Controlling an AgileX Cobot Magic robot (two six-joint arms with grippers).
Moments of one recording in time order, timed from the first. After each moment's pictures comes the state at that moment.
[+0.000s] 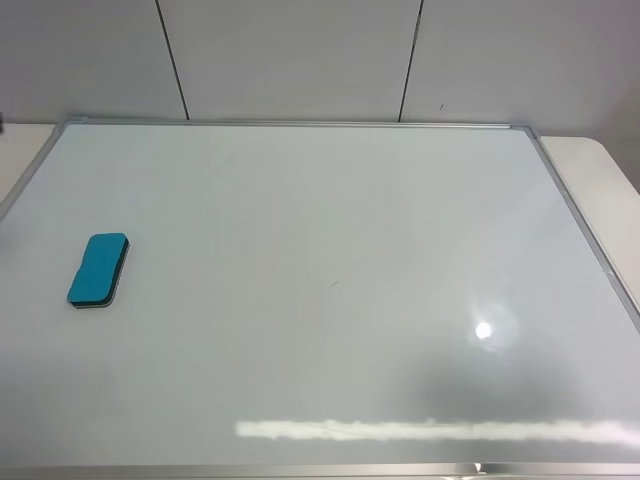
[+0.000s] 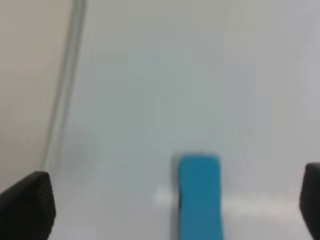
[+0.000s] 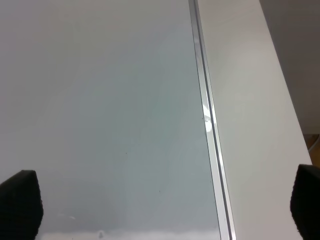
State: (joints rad) left arm -0.26 0.78 -0.75 0.43 0.68 -0.56; right arm 0.05 0.00 -0.52 -0.07 1.09 -0.04
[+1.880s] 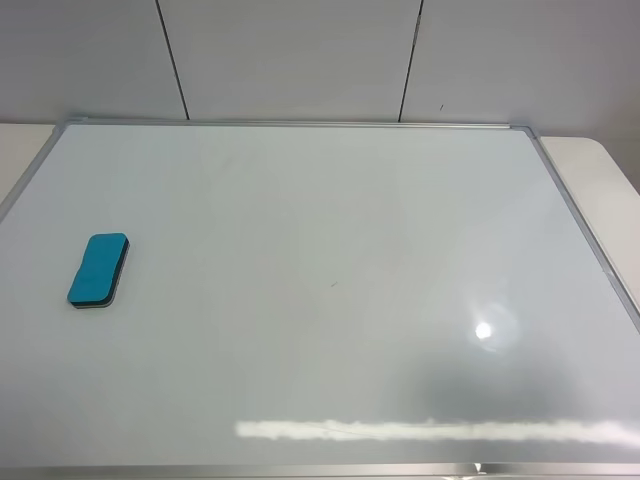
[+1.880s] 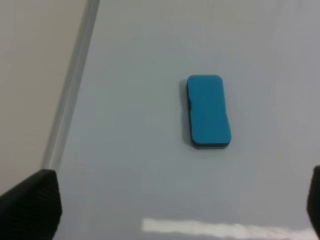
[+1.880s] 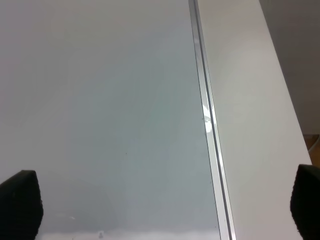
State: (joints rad) left arm -0.06 -0.01 -0.51 0.09 1.06 -0.14; right arm 0.05 0.00 -0.52 -0.07 1.09 -0.04
